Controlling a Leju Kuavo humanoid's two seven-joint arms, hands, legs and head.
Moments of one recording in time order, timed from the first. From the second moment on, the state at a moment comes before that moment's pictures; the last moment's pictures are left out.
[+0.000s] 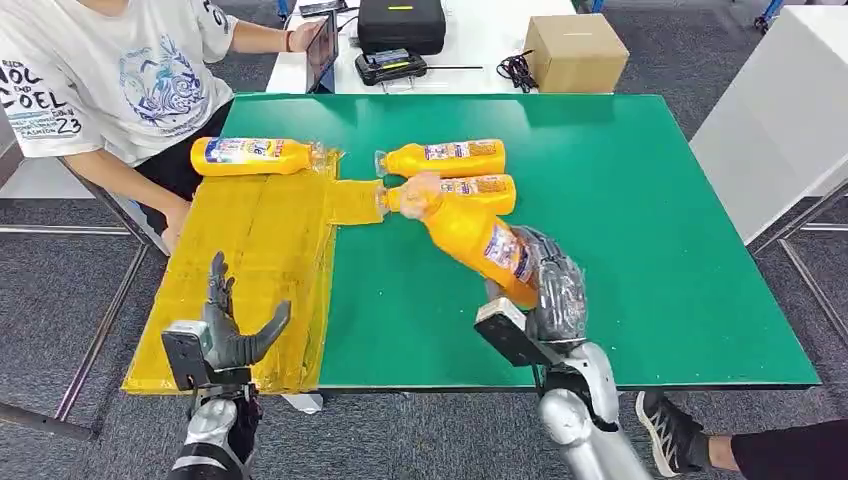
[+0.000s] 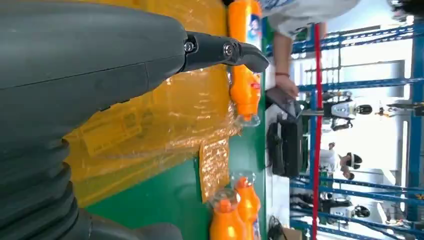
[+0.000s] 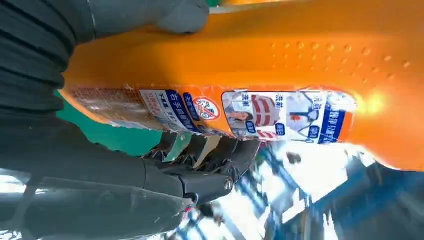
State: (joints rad) left arm -0.17 -0.24 0.08 -1.05 -0.04 0.24 -0.62; right arm -0.10 -0.02 0.34 -1.50 0.68 -0.45 -0.30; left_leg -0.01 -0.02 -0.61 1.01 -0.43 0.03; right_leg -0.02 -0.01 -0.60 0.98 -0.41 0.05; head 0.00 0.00
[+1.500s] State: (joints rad) left arm -0.16 -0.24 -0.31 -1.16 0.35 -0.23 -0.34; right arm -0.09 0.25 0.41 -1.04 0.54 -0.46 -0.62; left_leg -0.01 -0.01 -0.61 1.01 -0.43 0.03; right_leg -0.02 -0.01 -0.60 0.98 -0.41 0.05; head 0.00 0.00
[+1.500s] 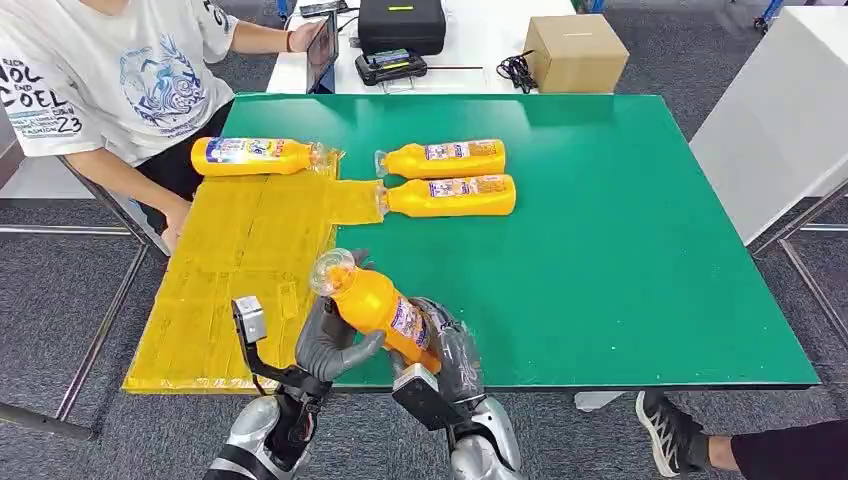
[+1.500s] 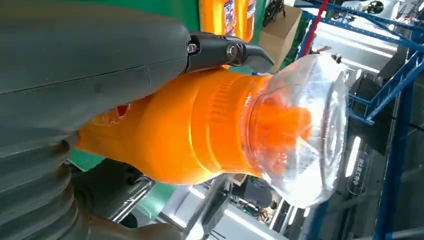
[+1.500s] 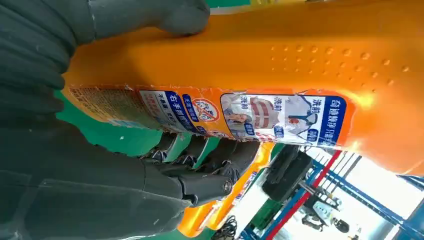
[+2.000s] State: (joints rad) left arm -0.16 -0.23 -0.30 -1.14 0.32 -0.20 -0.35; right arm -0.11 0.26 0.49 -1.02 0.56 -0.43 -0.60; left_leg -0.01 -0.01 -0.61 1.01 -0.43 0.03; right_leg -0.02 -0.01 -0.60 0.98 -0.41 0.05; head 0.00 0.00
